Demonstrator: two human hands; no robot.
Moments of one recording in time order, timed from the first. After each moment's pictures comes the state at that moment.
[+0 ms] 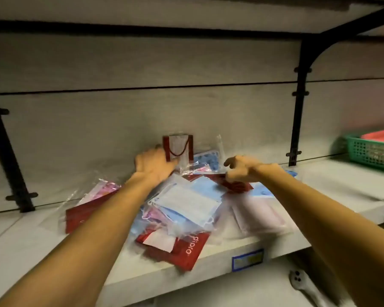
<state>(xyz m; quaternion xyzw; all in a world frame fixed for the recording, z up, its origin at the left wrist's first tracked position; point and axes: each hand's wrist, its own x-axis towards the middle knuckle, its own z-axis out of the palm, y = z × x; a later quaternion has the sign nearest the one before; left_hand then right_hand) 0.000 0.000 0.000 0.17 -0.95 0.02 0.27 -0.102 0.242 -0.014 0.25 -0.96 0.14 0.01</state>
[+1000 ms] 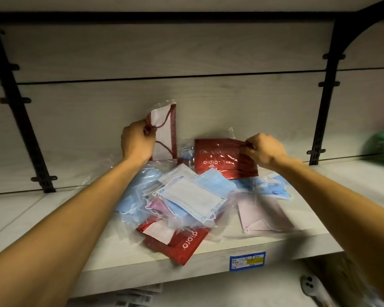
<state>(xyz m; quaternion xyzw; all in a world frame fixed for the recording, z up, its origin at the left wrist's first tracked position) 0.015 -0.046 0.018 0.18 -0.82 -0.23 0.49 -0.126 0.262 -0.002 0.28 -0.91 0.23 0.19</state>
